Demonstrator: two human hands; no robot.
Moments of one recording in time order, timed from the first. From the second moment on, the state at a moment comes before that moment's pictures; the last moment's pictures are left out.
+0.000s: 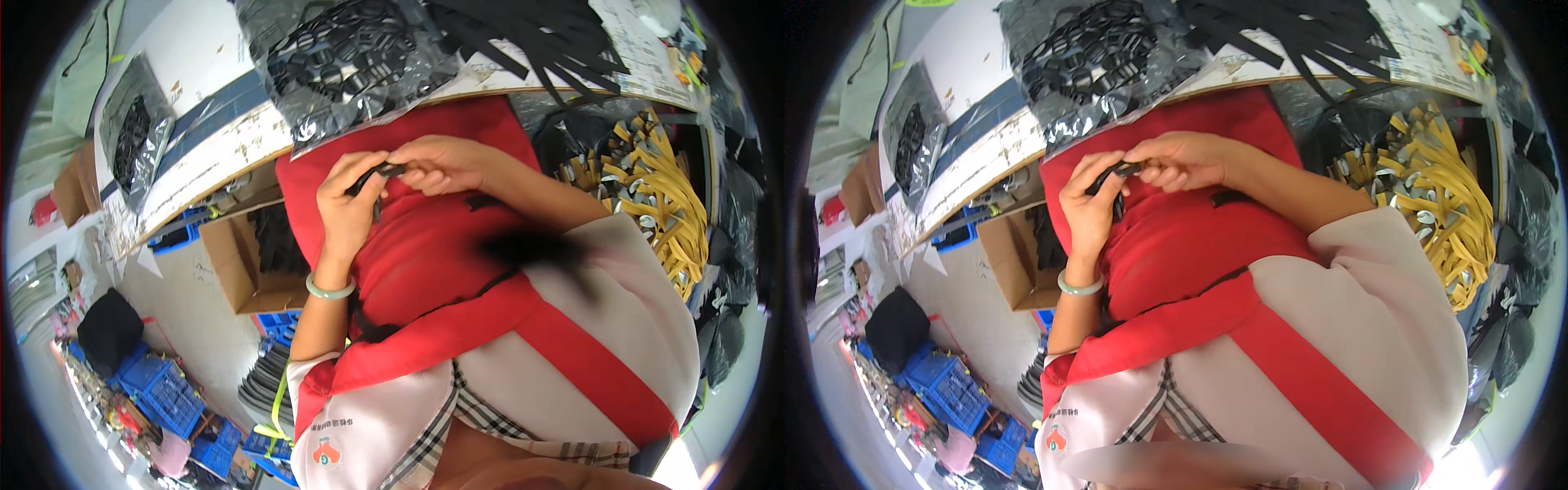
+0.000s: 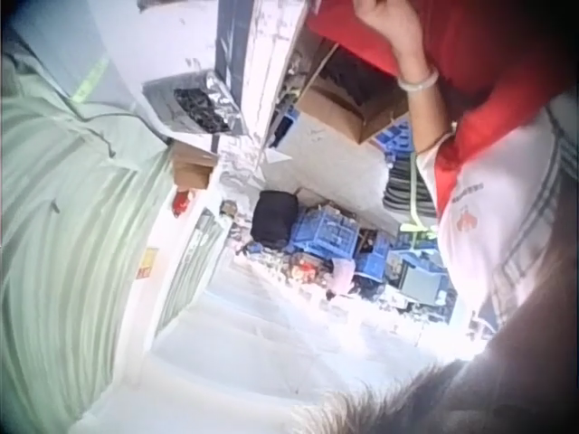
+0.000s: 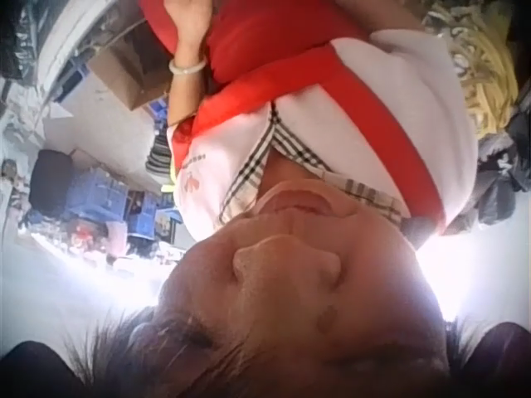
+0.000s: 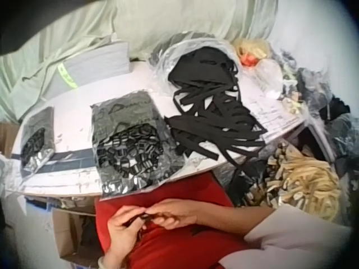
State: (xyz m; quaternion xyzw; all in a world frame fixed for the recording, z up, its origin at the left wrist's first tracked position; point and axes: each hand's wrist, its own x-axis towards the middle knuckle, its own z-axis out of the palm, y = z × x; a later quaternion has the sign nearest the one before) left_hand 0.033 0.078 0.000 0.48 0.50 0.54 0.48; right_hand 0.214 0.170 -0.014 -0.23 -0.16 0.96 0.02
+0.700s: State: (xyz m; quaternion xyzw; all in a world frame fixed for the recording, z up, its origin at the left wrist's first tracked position) left_hand 0.031 0.075 0.001 0.21 0.48 0.47 0.71; right_hand 0.321 0.330 0.005 -0.49 -0.80 -0.13 0.32
